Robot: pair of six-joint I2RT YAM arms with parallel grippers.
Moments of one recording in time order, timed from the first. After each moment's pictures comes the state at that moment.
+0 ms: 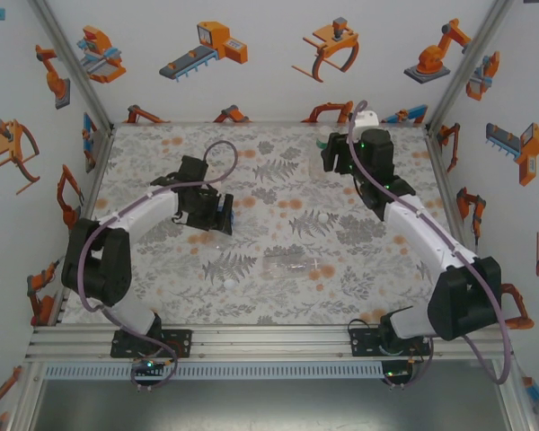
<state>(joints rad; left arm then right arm) -0.41 1.66 1.11 -0.61 0.25 -0.10 0.33 1.39 1.09 0.01 -0.01 0.15</state>
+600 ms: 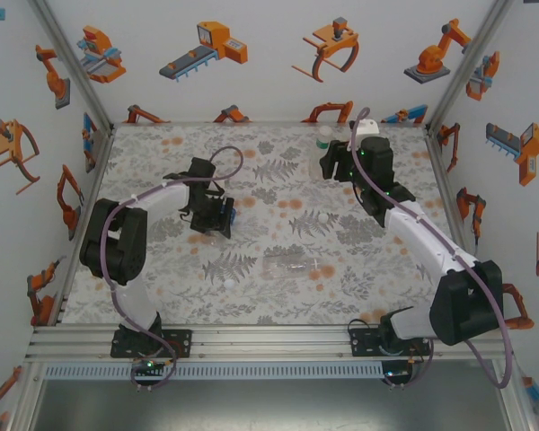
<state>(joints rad) -0.41 1.83 1.19 -0.63 0.22 -0.12 0.33 1.37 1.03 0.03 -0.04 0.21</state>
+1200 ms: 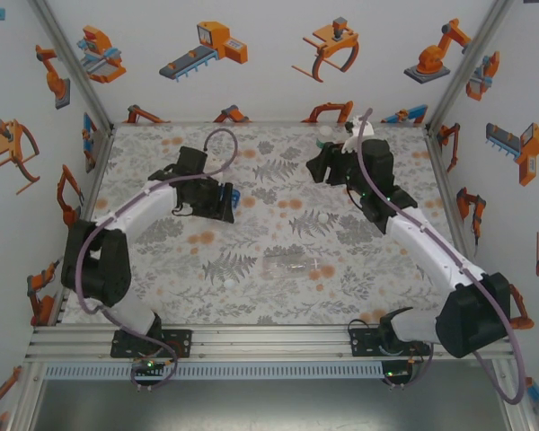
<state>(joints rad) -0.41 1.60 1.17 -0.56 0.33 -0.08 0.40 1.28 1.02 0.01 -0.18 0.32</state>
